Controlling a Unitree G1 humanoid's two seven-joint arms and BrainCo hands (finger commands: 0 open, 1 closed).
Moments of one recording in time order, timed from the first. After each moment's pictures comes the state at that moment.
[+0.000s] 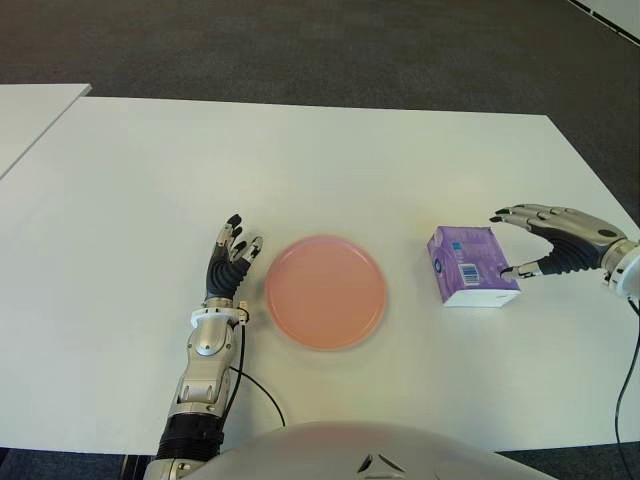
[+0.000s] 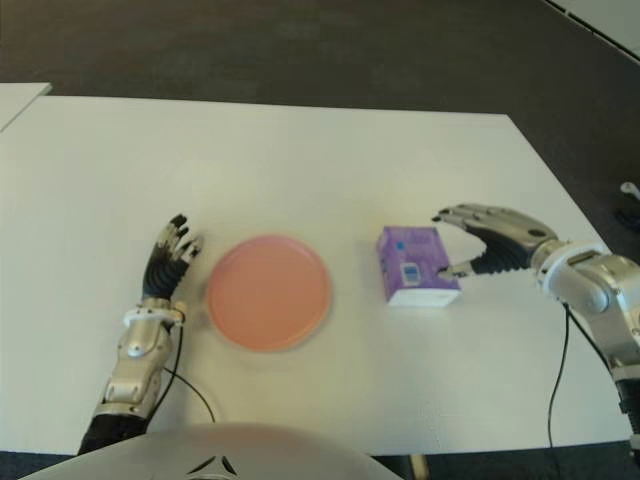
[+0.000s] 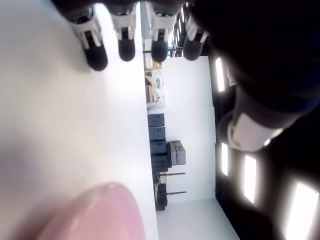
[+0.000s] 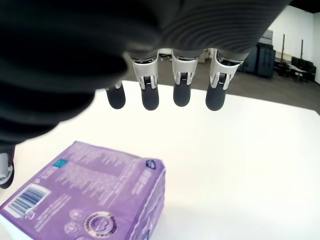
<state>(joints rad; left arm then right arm) 0.15 0.00 0.02 0.13 0.06 -0.23 0.10 0.09 -1.13 -0.18 -0.01 -0.48 -0.42 0.47</state>
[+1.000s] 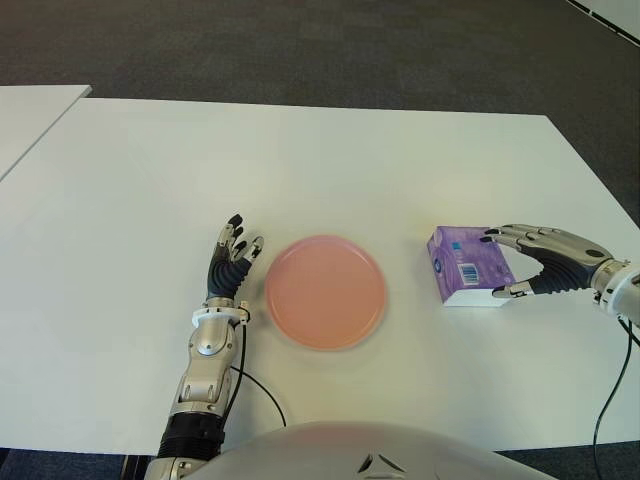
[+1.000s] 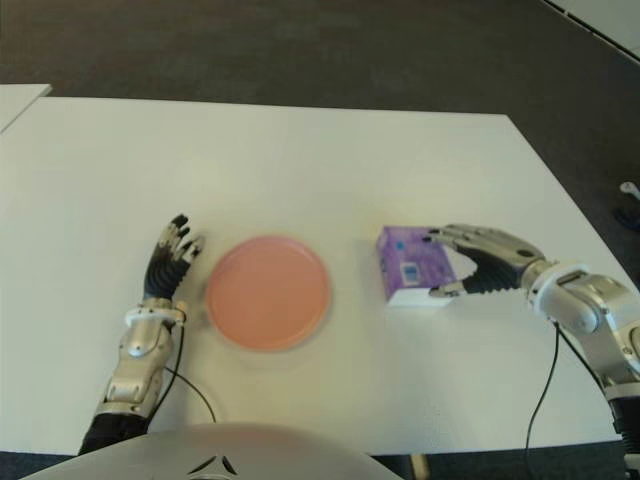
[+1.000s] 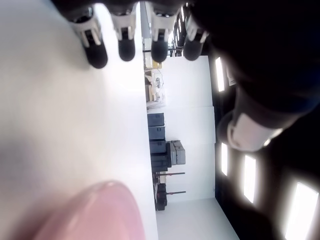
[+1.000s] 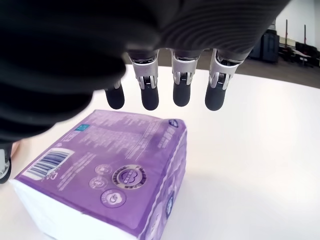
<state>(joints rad) 0.15 0.00 0.02 0.14 0.06 -0.23 0.10 0.15 -1.09 -0.17 -0.01 -0.48 -0.47 0.45</state>
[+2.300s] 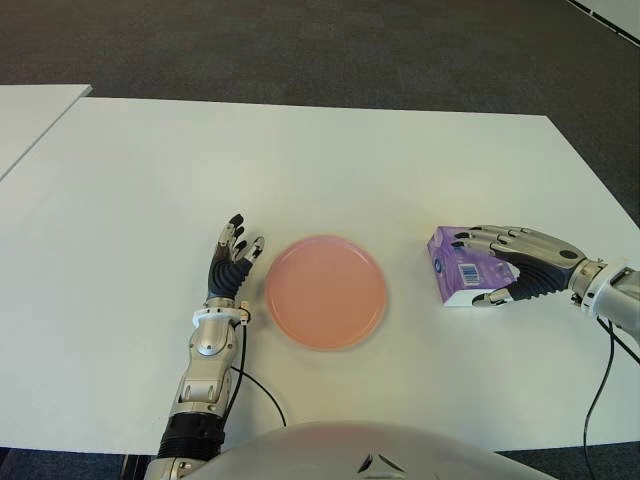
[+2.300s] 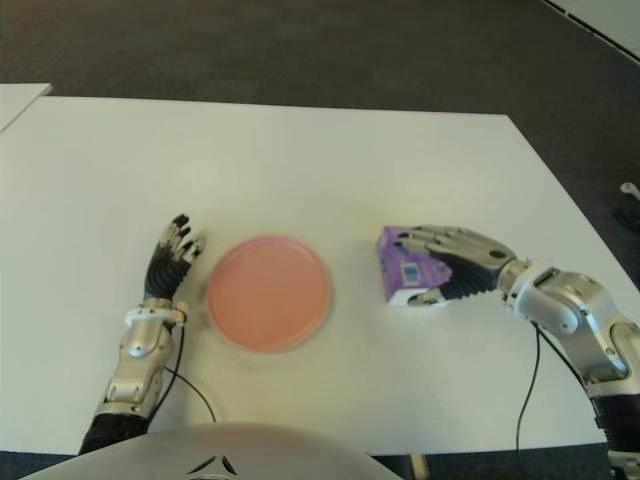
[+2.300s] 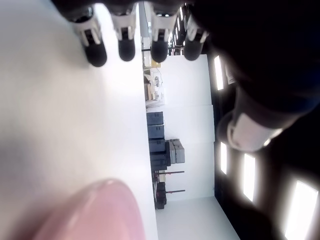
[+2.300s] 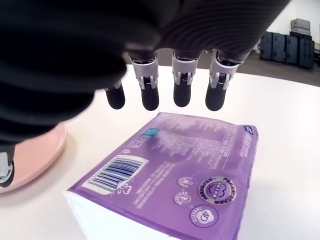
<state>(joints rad) 0.15 0.00 0.02 0.14 0.07 -0.24 0.10 0.11 -1.07 -0.13 -0.09 -0.45 -0.52 0.48</state>
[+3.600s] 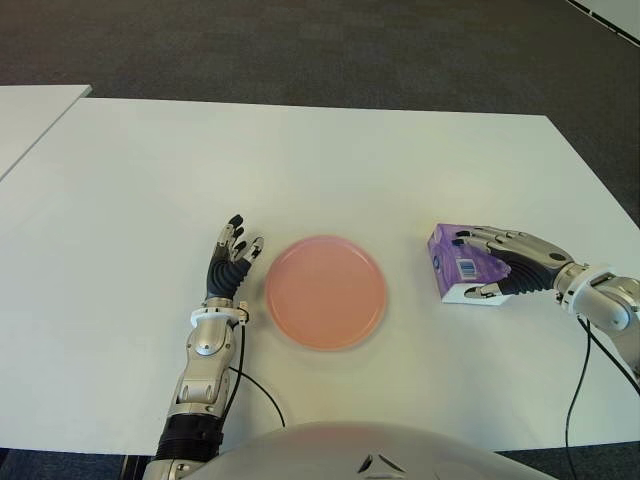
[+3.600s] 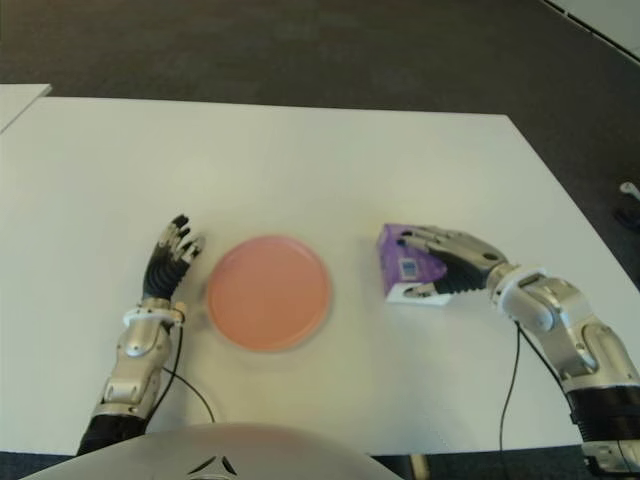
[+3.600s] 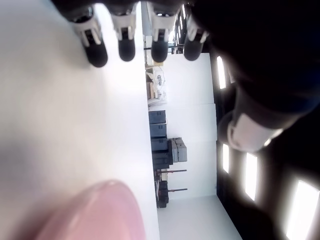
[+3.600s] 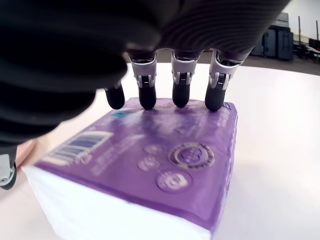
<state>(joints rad) 0.16 0.01 0.02 0.12 0.06 -0.21 0.09 0.05 -0.98 -0.05 0.06 -0.58 -0.46 0.35</state>
